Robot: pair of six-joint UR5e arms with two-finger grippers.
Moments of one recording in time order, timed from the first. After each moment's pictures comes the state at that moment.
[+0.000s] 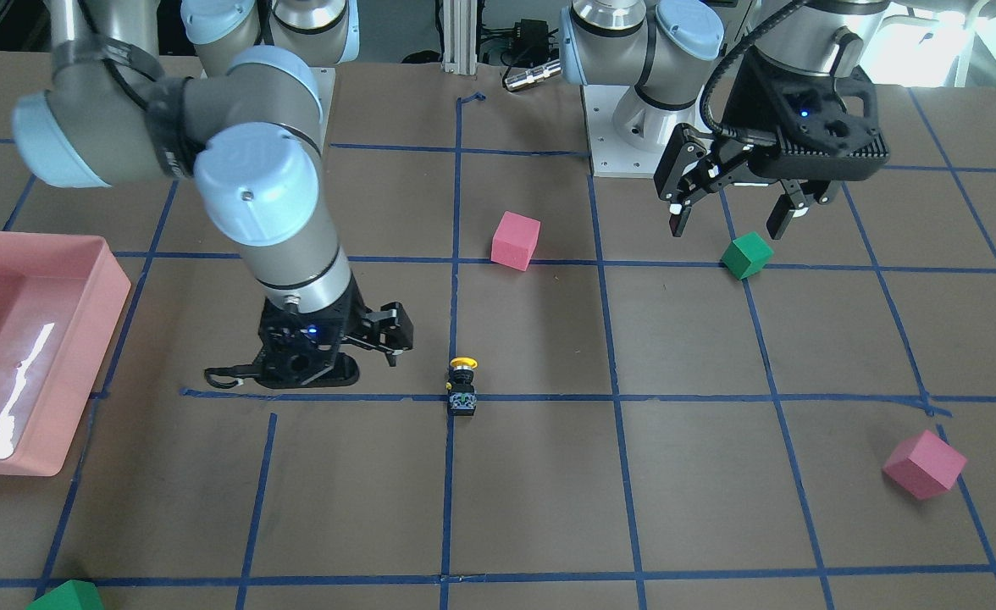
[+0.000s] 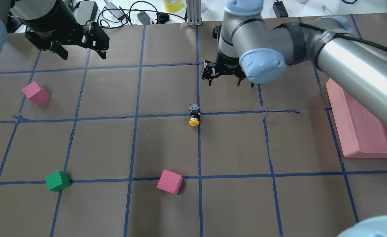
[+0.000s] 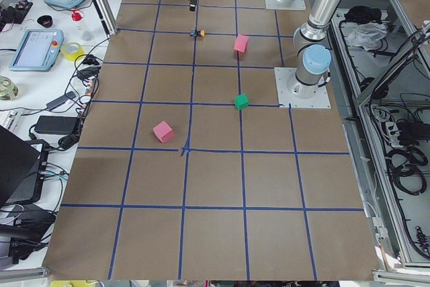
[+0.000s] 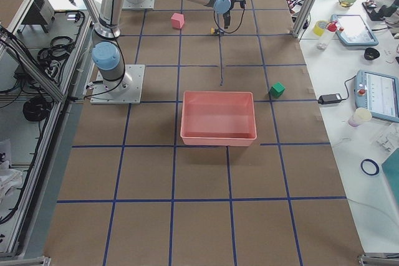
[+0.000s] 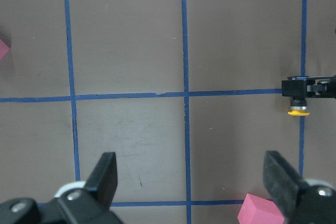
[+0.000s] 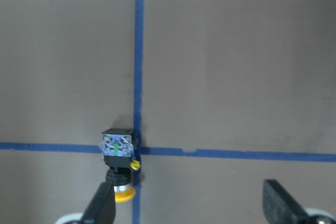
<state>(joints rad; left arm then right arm) -1.56 -1.57 -1.52 -1.46 1.59 0.03 1.72 -1.27 1.57 -1.90 -1.50 0.12</state>
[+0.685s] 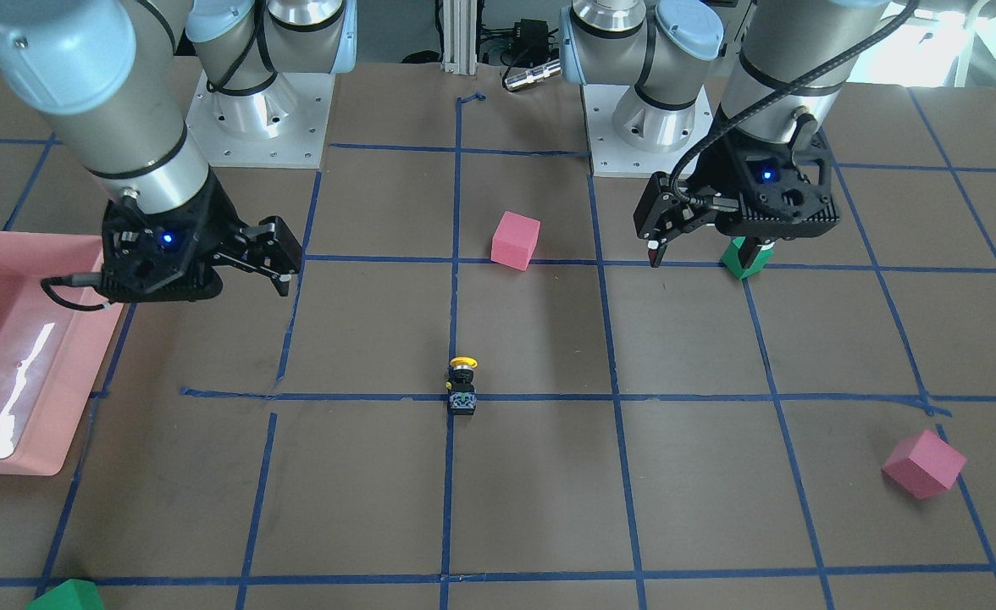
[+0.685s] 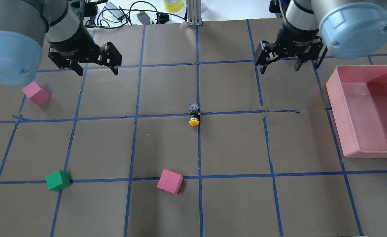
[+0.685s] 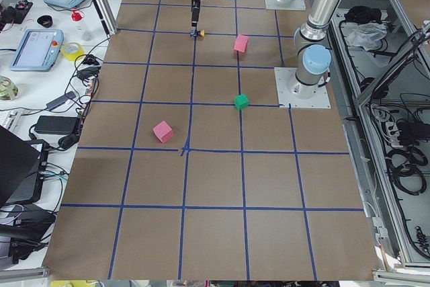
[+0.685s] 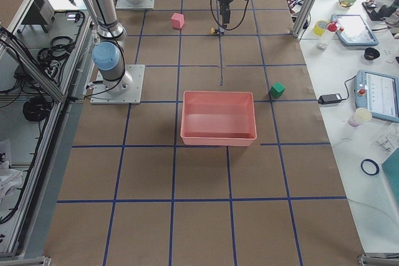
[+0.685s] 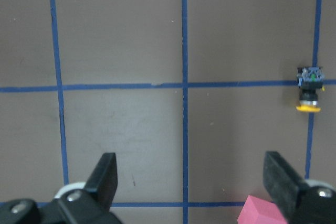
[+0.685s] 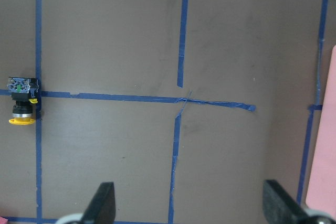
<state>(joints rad) -1.59 -1.60 -1.72 -1.23 1.59 -0.08 1.58 -1.50 1.57 -1.69 -1.60 -0.05</state>
